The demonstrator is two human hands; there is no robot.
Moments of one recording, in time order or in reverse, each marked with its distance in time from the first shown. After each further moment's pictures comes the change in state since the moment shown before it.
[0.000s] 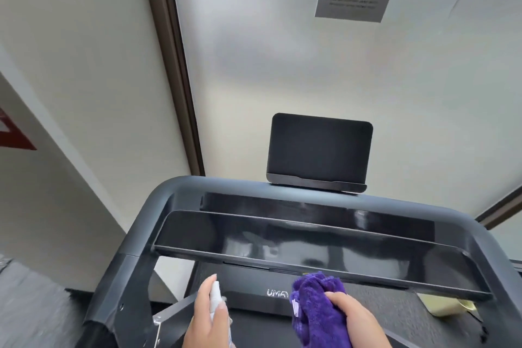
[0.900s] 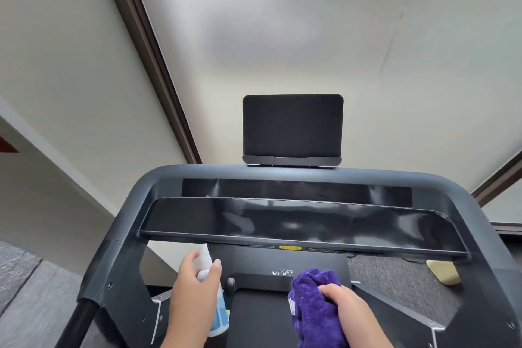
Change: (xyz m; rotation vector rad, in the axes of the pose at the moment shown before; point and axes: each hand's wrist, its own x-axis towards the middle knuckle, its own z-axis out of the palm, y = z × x) left_hand 0.005 -0.004 0.030 0.174 -0.021 0.013; right_hand -0.036 0.004 -0.053 -0.232 0.083 -0.020
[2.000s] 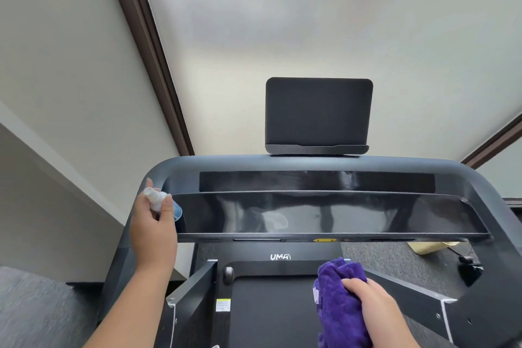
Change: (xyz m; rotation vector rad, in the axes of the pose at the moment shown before) left_hand 0.193 -0.014 -0.087 -0.148 0.203 0.402; right_hand -0.046 -0.021 0.084 0.069 0.275 0.025
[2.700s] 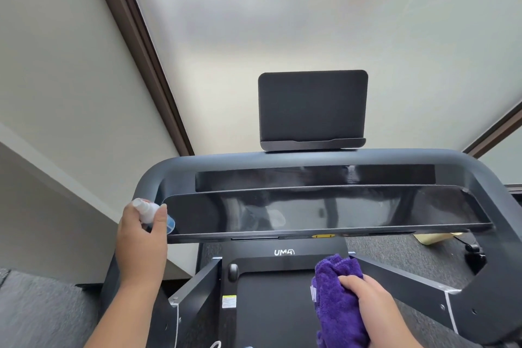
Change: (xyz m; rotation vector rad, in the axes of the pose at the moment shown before) left_hand -0.010 0.005 -0.014 0.175 0.016 0.030; right_hand 0.016 0.014 0.003 0.058 0.011 0.075
